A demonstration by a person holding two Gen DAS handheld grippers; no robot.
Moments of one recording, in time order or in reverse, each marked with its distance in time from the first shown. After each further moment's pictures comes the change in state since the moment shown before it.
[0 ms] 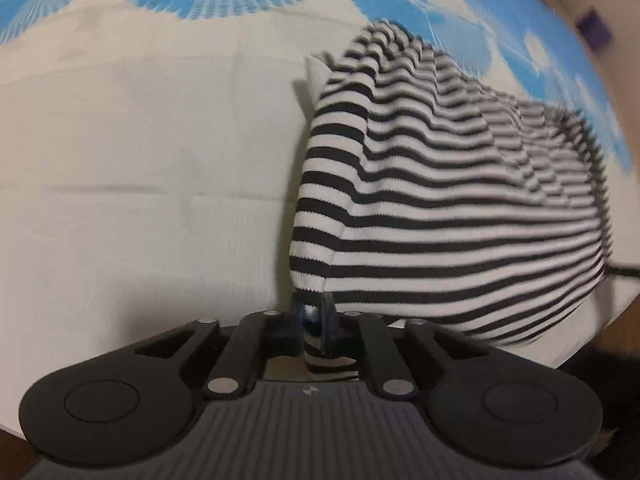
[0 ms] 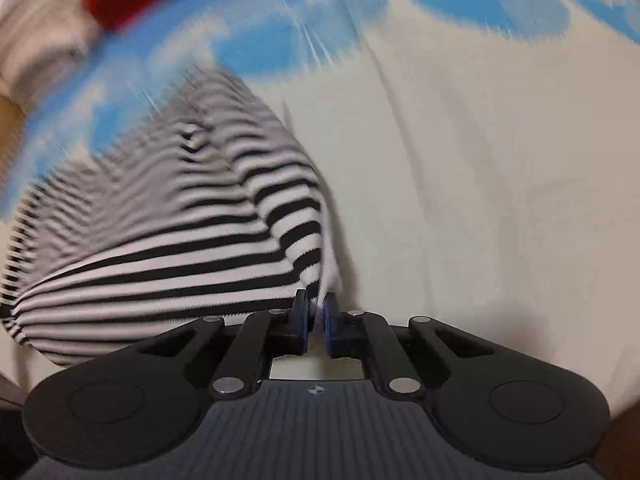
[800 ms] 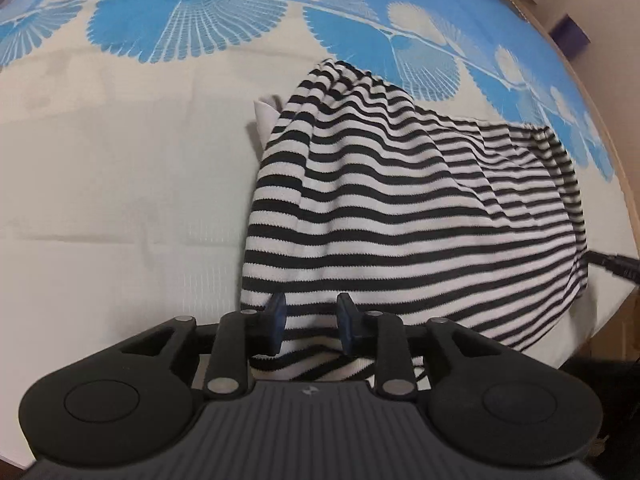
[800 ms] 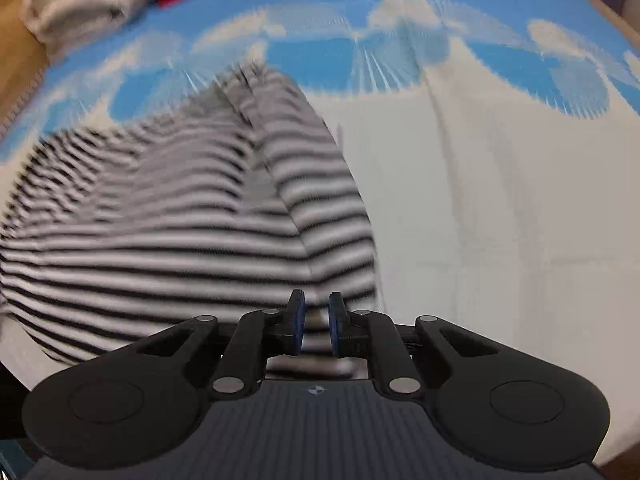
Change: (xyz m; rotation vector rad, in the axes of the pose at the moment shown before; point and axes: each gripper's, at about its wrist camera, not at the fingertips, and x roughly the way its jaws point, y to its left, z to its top) left arm -0.015 -0.012 -0.001 0.005 -0.064 -0.057; right arm -0.001 0.041 -0.002 -0.228 -0.147 -0.015
